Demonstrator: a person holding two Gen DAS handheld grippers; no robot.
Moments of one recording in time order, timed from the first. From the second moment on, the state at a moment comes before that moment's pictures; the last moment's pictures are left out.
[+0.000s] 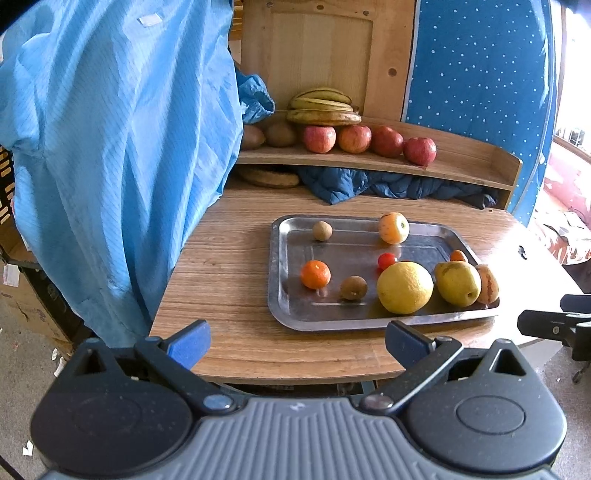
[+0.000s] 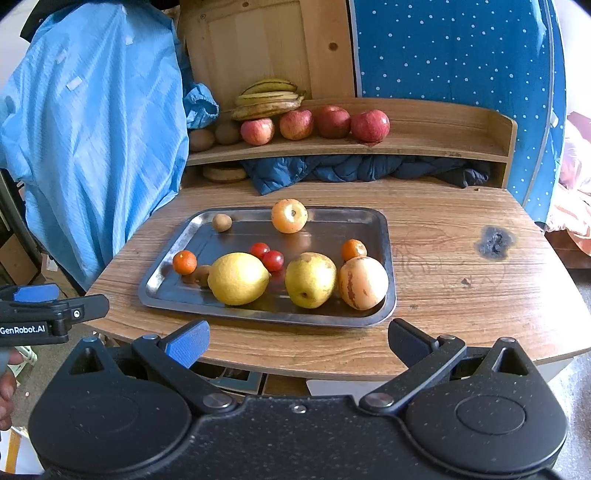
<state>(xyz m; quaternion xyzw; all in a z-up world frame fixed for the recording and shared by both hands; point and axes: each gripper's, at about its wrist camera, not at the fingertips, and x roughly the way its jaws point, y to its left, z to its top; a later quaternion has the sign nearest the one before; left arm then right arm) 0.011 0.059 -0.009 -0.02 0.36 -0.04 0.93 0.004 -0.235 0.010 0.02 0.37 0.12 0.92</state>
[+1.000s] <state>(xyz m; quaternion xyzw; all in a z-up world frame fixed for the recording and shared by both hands) 0.013 0.056 -0.012 -0.02 0.37 -0.05 0.93 0.005 -0.234 0.009 0.02 0.37 0.11 0.92</state>
